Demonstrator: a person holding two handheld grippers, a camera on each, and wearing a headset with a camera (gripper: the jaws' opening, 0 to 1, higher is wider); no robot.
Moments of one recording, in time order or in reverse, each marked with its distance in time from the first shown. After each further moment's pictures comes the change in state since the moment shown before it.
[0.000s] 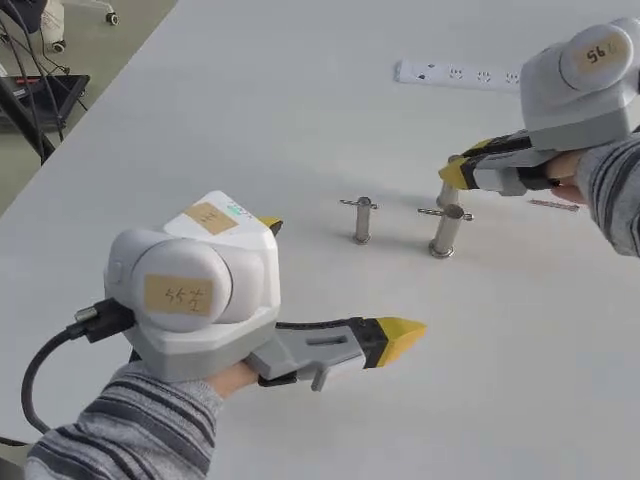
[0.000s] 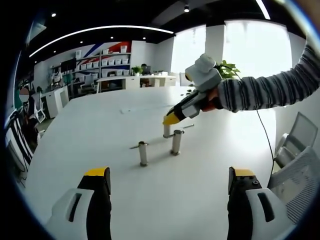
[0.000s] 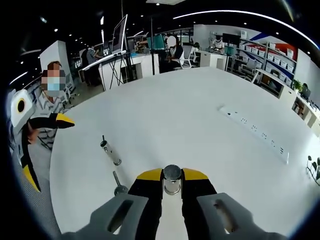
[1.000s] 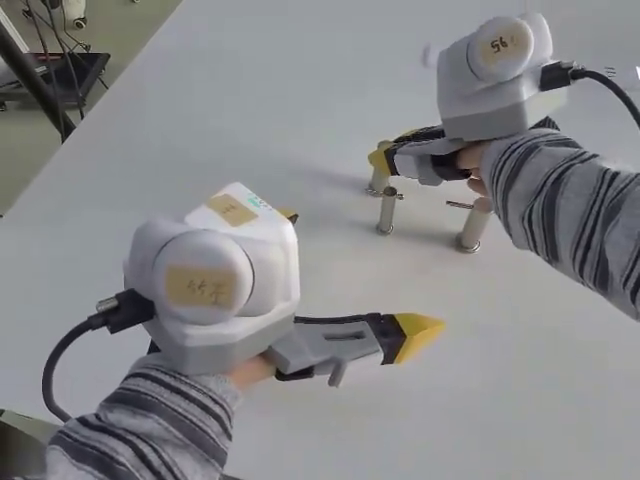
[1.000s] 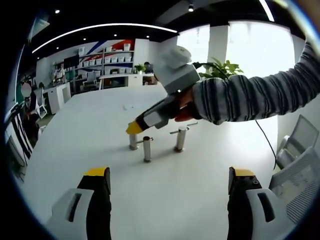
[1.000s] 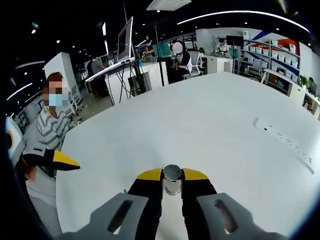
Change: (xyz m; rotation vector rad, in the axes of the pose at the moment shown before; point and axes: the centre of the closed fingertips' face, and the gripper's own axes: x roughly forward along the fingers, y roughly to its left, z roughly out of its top) left arm 0.001 0.010 -0.009 -0.029 0.009 0.013; right arm 0.078 0.069 0.055 0.058 -0.077 0.091
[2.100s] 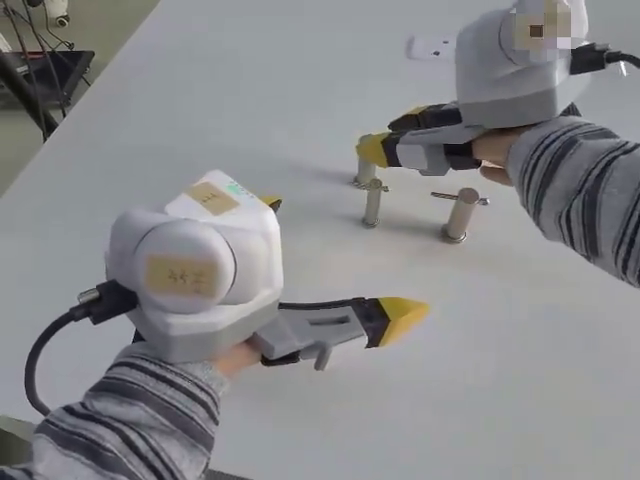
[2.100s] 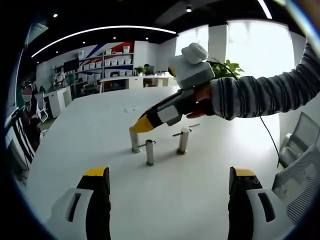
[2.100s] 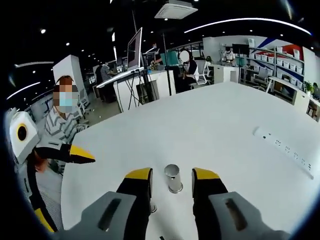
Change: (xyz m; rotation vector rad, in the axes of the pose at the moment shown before) left arm 0.003 0.004 0.005 0.027 -0.012 0.016; right arm -0.017 0.003 0.010 -0.027 -0.072 0.056
